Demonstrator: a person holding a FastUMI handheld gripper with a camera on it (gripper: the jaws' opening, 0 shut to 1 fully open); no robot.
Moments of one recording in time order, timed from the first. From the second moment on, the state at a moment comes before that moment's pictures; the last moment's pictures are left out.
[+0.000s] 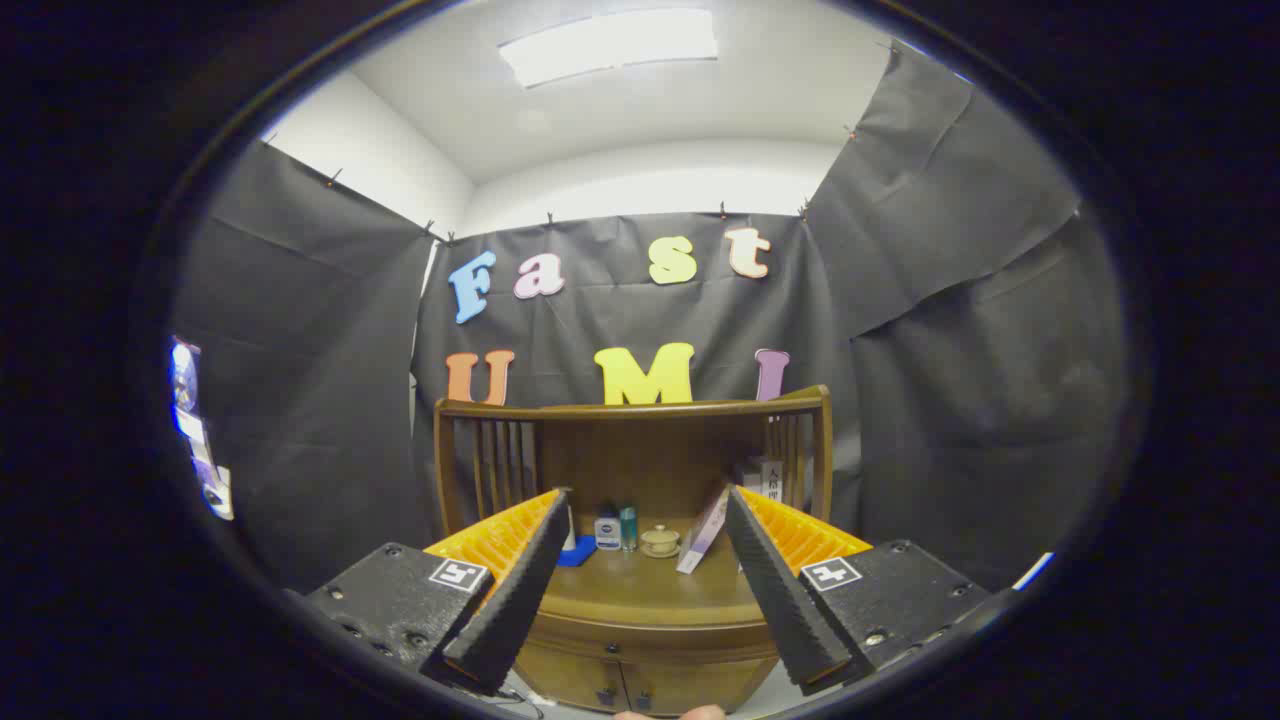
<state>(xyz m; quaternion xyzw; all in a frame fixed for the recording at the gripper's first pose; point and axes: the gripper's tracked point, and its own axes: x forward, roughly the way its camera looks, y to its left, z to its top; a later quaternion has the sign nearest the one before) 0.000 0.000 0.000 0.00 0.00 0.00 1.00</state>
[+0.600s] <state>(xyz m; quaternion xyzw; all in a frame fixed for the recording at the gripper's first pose) 0.006 0.003 0.003 0.00 0.00 0.00 1.00</state>
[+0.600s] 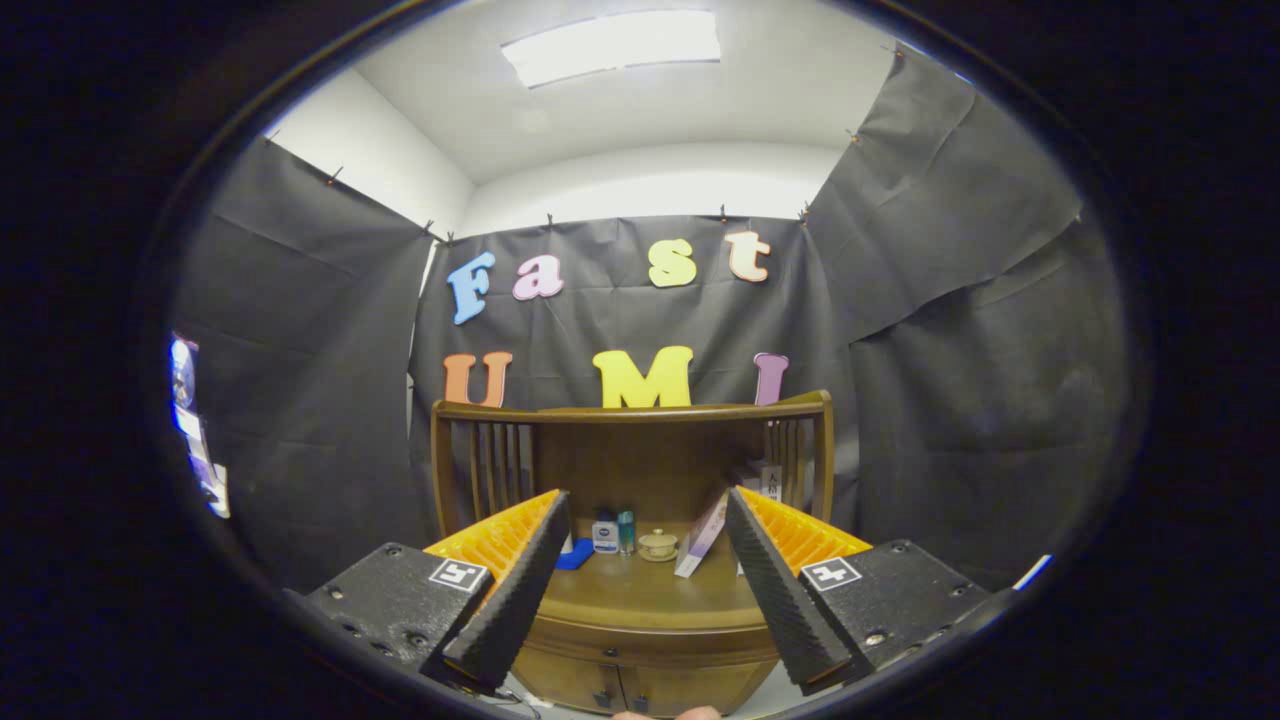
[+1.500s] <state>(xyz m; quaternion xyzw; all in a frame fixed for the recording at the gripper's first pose) 0.058 0.018 -0.102 0.02 0.02 0.00 1.00</state>
